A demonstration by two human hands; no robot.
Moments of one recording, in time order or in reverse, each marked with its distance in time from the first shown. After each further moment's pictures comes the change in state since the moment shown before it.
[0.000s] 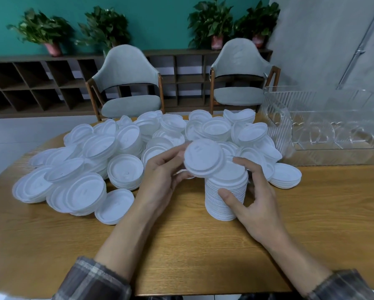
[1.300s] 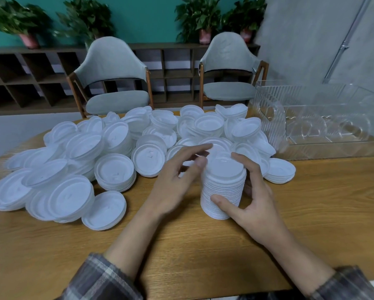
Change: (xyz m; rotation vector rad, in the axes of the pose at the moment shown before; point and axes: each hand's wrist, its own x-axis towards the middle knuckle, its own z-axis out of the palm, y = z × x) left_hand 0.009 -0.023 0.003 0.604 -0.287 0.292; right_hand -0.004 -0.003 -0.002 -0.046 -0.048 0.049
